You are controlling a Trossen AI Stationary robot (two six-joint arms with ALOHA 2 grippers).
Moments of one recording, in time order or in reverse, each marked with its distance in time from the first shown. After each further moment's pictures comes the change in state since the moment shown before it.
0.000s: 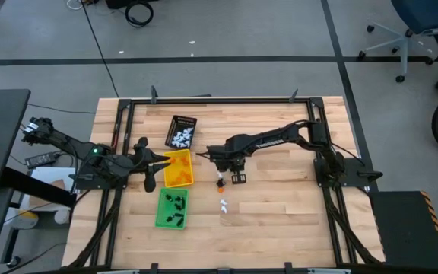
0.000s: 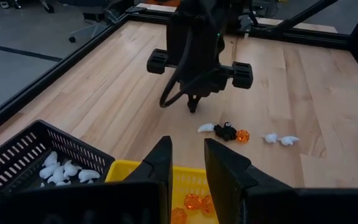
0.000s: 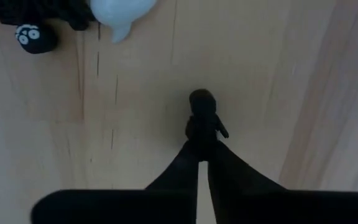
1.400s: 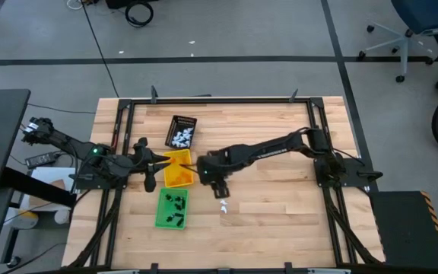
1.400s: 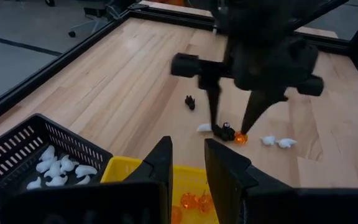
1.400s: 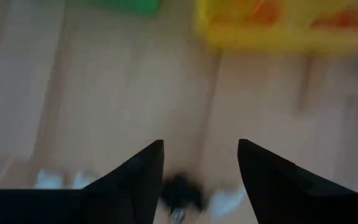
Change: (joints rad) left arm 0.000 0.000 0.000 -0.008 0.000 -0.042; right arm 0.122 -0.003 0.184 0.209 -0.032 0.032
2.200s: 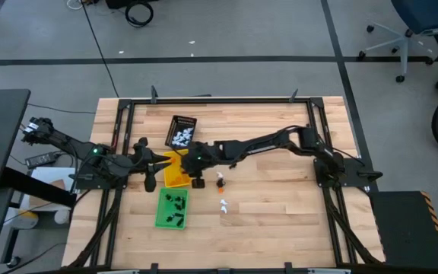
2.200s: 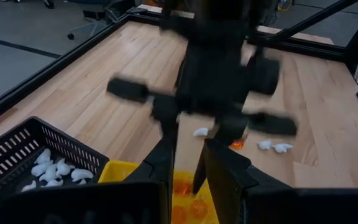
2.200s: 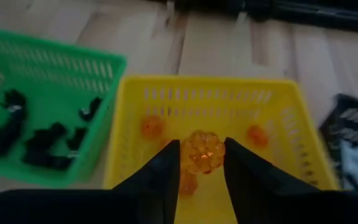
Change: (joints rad) left arm 0.000 0.000 -0.001 0.023 0.000 -0.002; right arm -0.075 0.093 -0.015 0.569 -0.052 -0.048
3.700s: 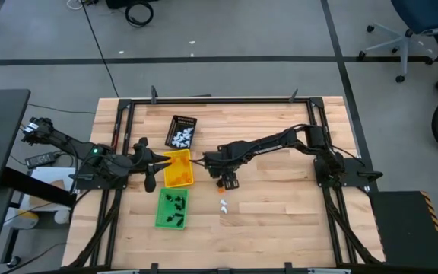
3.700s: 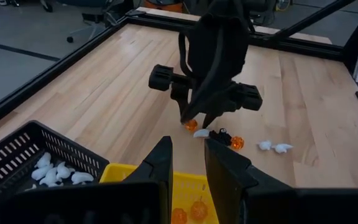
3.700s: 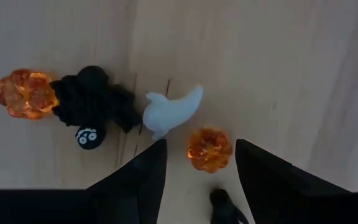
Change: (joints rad) left arm -0.001 0.000 -0.001 0.009 0.000 0.018; right arm 0.009 -0.066 -0.129 -0.646 0.154 -0.025
